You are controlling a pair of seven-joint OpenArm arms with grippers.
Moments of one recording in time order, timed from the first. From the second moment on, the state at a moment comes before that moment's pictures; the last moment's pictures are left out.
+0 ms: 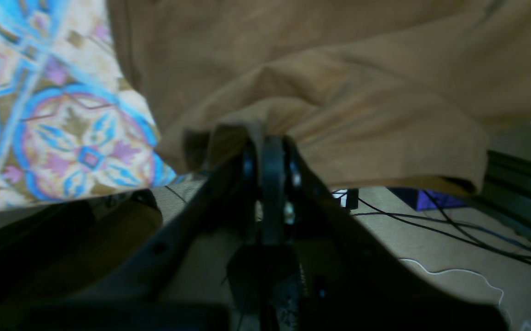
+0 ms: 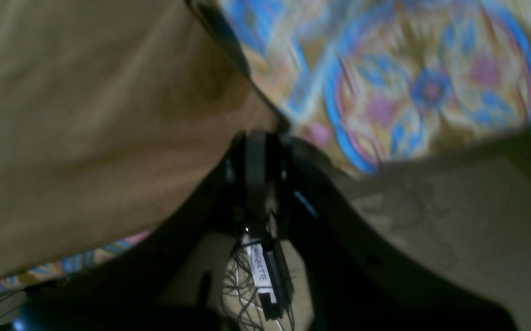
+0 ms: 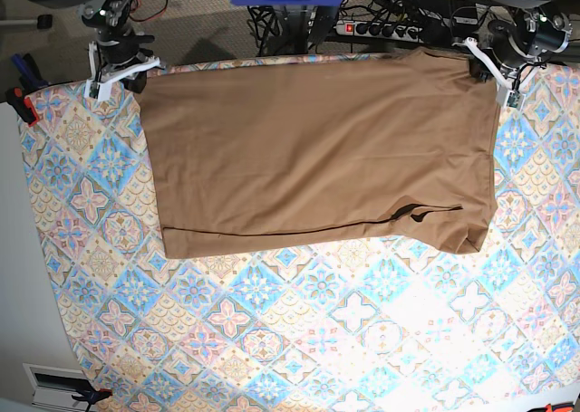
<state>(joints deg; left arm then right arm) 30.4 -8.2 -46.0 114.0 -35.6 -41.0 74.7 -31.0 -7.2 39.6 105.1 19.1 25.9 -41.2</state>
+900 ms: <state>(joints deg) 12.7 -8.0 -40.1 113.9 -22.2 -41.1 79.9 -30.5 -7.2 39.6 106.7 19.3 27.5 -41.0</state>
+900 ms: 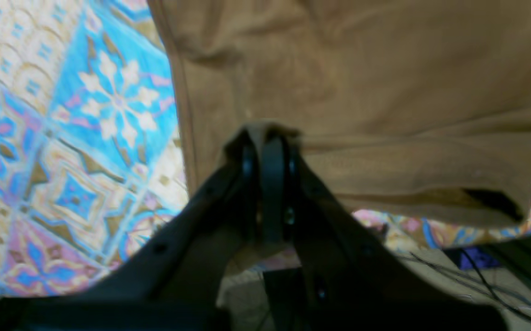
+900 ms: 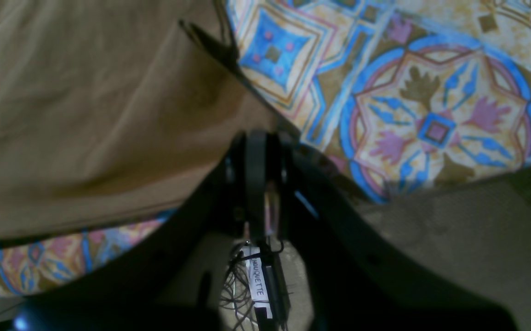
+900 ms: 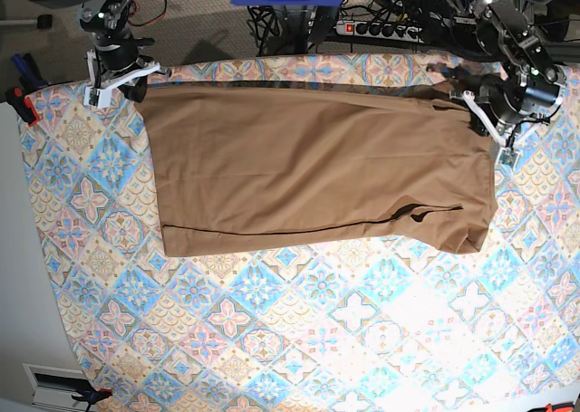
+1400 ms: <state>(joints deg) 6.3 -5.4 -38.6 107.6 -9.2 -41.0 79.5 -30.2 -7.2 39.5 106.8 19.1 34.5 -40.8</state>
